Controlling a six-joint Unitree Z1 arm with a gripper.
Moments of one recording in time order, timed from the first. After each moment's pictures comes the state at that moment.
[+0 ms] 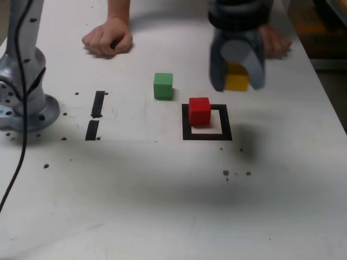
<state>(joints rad) -0.19 1.94 -1.73 1.24 0.09 0.04</state>
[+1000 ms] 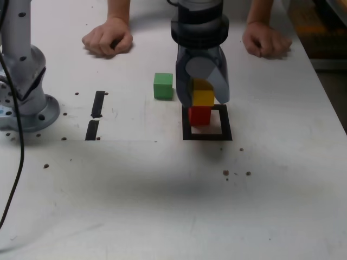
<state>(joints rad) -0.19 1.84 -1.41 1.05 0.02 -0.07</state>
